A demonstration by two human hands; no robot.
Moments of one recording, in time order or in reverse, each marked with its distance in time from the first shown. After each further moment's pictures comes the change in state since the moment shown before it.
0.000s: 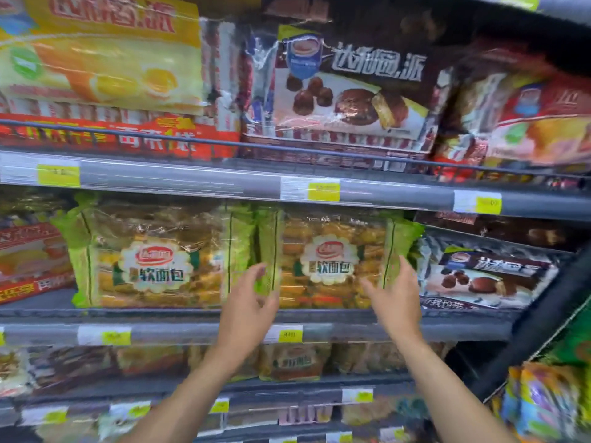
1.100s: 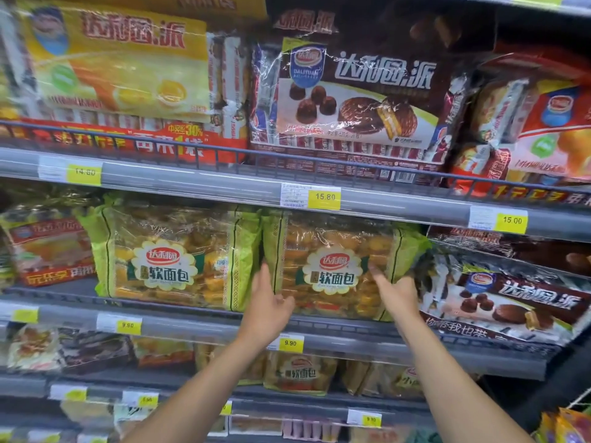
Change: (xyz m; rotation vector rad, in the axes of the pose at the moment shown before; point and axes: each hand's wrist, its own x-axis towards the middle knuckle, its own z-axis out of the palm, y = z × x) left_hand 0.018 0.014 0.038 -0.135 -0.065 -0.261; right_hand 0.053 -0.012 0.005 0.259 -0.290 0.272
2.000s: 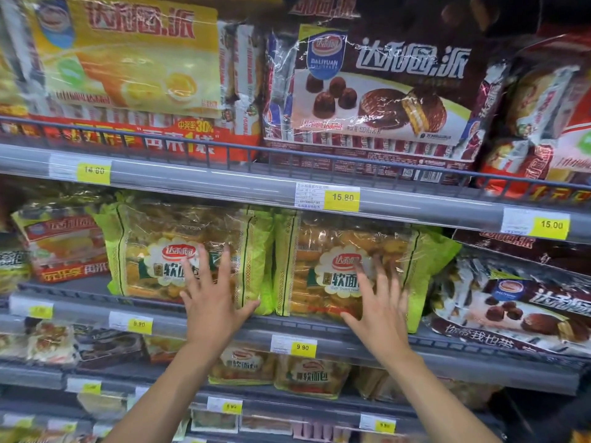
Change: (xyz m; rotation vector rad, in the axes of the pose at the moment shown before) left_hand 0.015 -0.058 -0.075 0.719 0.364 0.086; right_hand -0.012 0.047 0.054 -0.872 0.052 -0.737
